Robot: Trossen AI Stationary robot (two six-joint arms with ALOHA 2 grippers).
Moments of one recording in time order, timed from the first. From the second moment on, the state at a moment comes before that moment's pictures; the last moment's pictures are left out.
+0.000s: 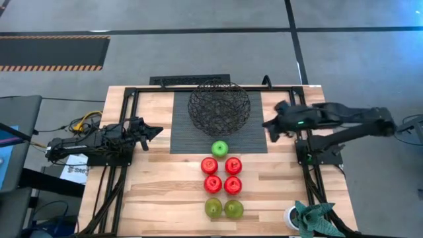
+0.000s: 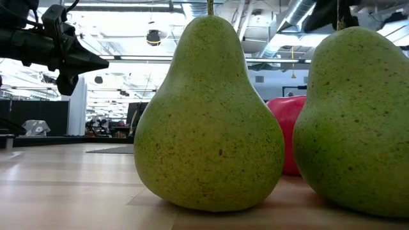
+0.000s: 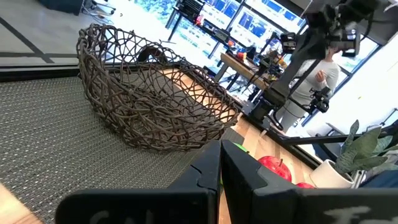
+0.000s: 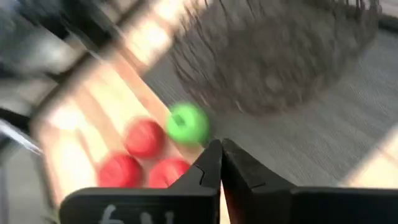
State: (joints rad) left arm 0.08 0.01 0.09 -0.17 -0.25 -0.59; right arm 0.04 0.96 1.09 -0.93 0.27 0.83
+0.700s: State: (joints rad) left arm 0.08 0.01 0.09 -0.17 -0.20 -0.58; right arm 0.21 1.62 1.41 -1.05 0.09 1.18
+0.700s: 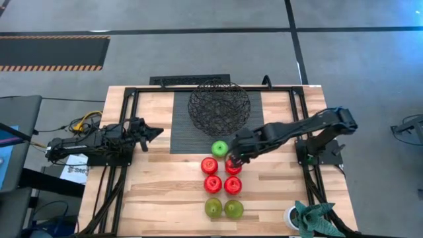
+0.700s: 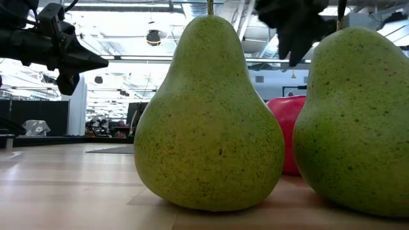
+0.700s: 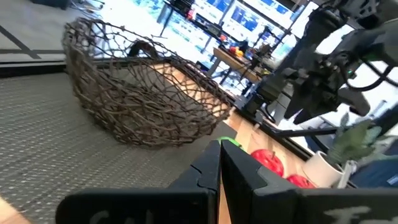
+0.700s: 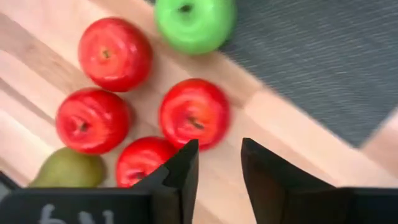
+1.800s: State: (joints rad) left arm 0.08 0.01 0.09 -0.17 -0.16 -0.57; right arm 0.18 1.81 1.41 -0.97 0.00 1.09
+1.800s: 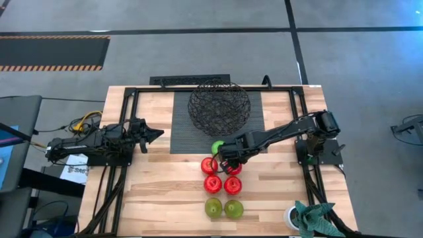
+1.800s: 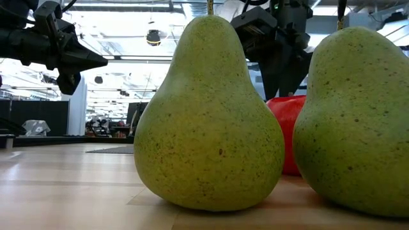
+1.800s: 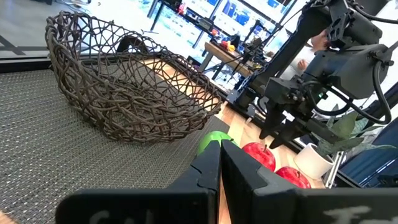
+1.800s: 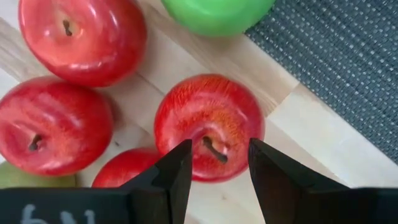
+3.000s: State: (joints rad) left arm 0.08 0.00 0.09 -0.17 -0.15 -0.58; right arm 0.19 1.85 1.41 -0.91 0.00 1.15
